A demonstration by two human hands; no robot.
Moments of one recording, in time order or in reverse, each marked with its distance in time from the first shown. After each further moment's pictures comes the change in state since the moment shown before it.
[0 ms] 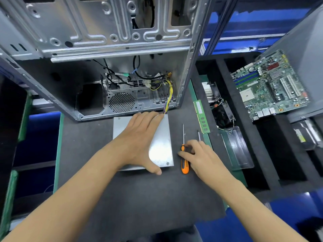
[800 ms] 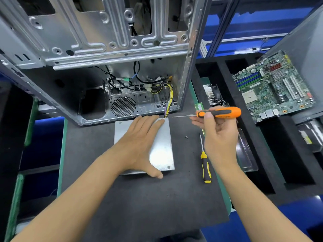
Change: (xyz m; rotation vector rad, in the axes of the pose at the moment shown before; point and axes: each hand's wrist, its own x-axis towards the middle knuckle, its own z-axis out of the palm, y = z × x) left_hand -0.001 -0.001 0.003 0.025 -0.002 -0.008; right_hand 0.051 -0.022 -0.061 1.313 0.823 0.388
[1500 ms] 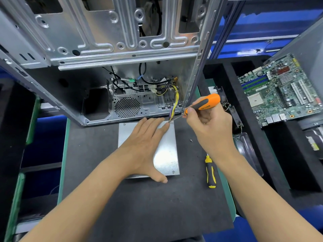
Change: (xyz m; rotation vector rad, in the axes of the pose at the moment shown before) left_hand 0.003 -0.002 0.004 0.024 0.001 0.007; right_hand 0.027 -0.006 0.025 -0.310 -0.225 -0.137
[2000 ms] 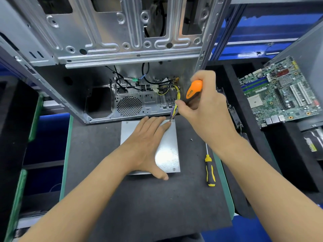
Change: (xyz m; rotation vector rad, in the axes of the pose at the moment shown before) left_hand -0.001 0.004 -0.006 0.005 -0.012 -0.002; right_hand 0.023 -0.045 0.002 -0.364 -0.140 -0.138
